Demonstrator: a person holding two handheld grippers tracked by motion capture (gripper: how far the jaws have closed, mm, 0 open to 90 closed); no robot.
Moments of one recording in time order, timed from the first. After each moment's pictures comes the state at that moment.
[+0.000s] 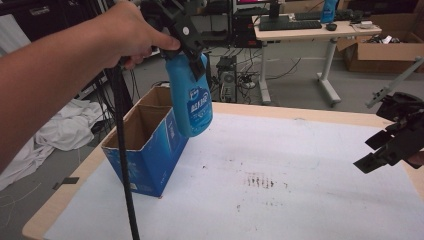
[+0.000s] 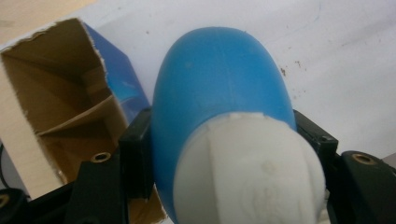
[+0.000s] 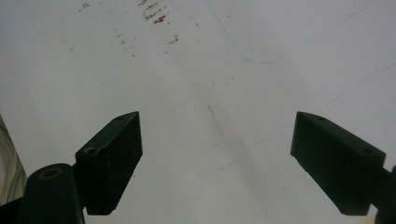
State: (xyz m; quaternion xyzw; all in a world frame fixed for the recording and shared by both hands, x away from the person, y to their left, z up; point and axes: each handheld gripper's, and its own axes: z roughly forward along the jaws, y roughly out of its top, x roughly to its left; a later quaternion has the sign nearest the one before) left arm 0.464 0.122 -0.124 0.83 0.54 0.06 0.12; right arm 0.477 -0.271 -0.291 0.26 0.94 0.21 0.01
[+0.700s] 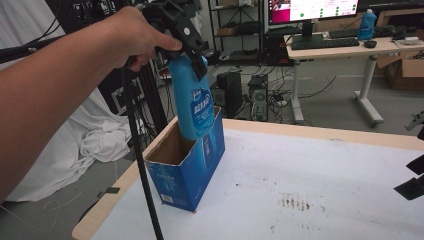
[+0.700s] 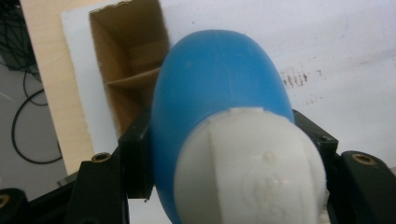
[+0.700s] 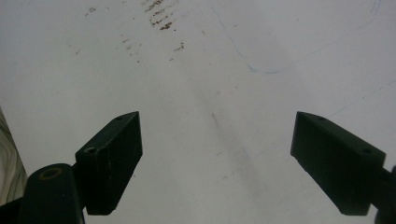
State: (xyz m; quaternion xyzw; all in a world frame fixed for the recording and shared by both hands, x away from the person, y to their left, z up) left arm 0.440 0.177 -0.079 0.78 0.61 0.09 0.12; right arm 0.479 -0.262 -0.290 0.25 0.95 0.21 0.01
